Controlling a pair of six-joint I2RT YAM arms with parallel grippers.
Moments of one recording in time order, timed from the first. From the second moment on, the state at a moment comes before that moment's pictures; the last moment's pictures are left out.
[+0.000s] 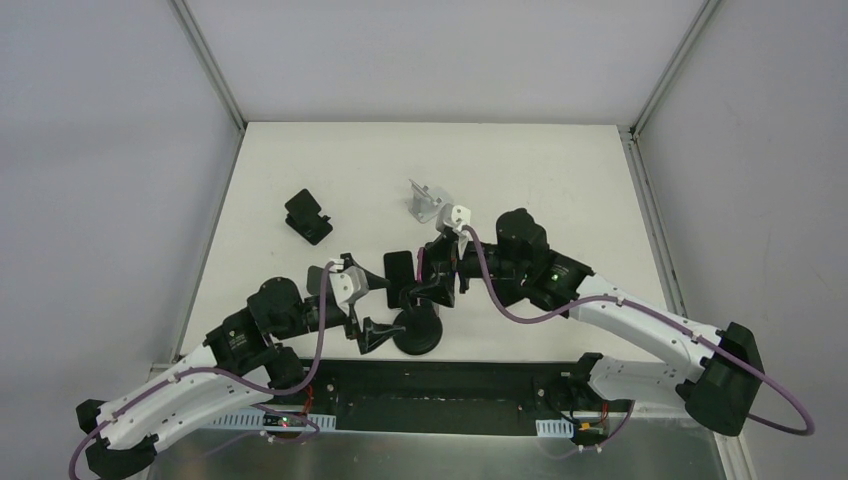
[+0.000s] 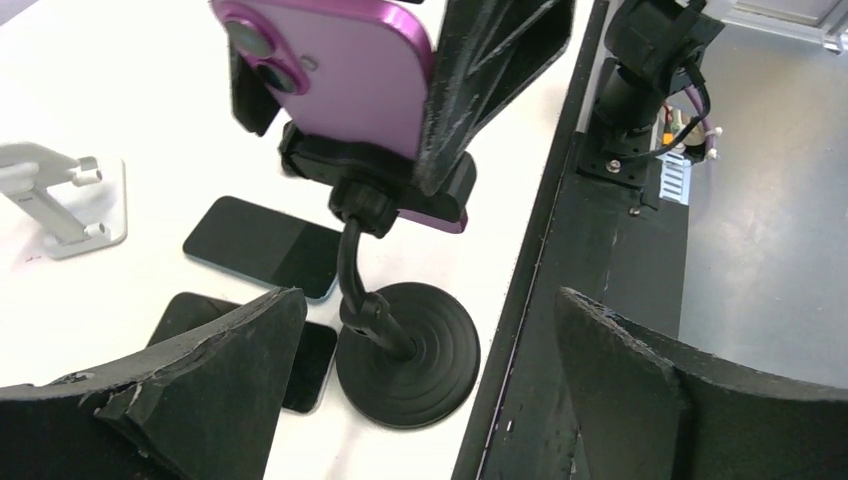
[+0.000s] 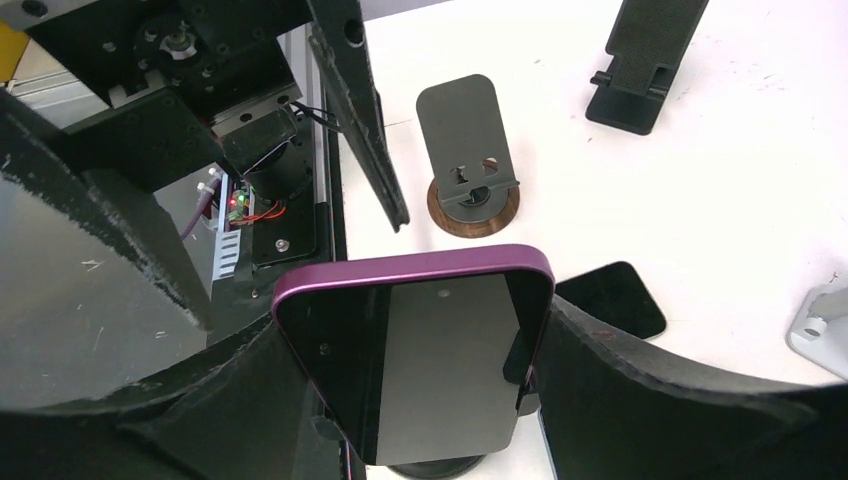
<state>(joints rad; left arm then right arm) -0.97 0.40 0.52 -0.24 0.24 -0.01 0.92 1.14 0.88 0.02 -0.55 0.01</state>
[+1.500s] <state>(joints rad) -0.97 0.80 0.66 -0.17 0.41 0.28 0.91 0.96 0.73 -0.04 -0.70 -0.23</state>
